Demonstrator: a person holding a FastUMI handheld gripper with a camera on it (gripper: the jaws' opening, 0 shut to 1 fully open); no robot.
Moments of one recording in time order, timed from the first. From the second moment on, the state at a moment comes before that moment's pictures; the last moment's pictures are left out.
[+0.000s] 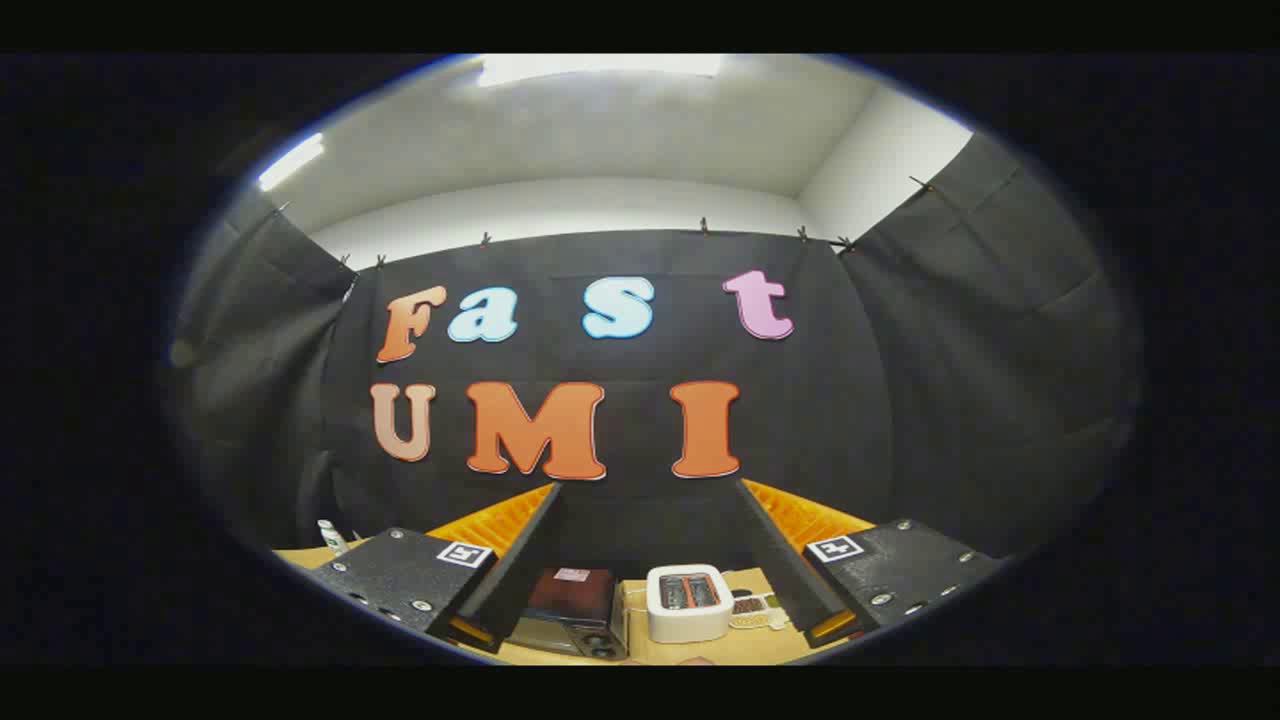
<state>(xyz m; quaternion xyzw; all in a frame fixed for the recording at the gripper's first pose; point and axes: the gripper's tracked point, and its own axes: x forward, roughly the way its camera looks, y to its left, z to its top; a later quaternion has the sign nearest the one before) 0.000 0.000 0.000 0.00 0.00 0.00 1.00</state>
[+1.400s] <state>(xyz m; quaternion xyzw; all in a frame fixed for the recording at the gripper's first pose) 0.028 0.079 -0.037 0.01 0.08 0.05 1.00</state>
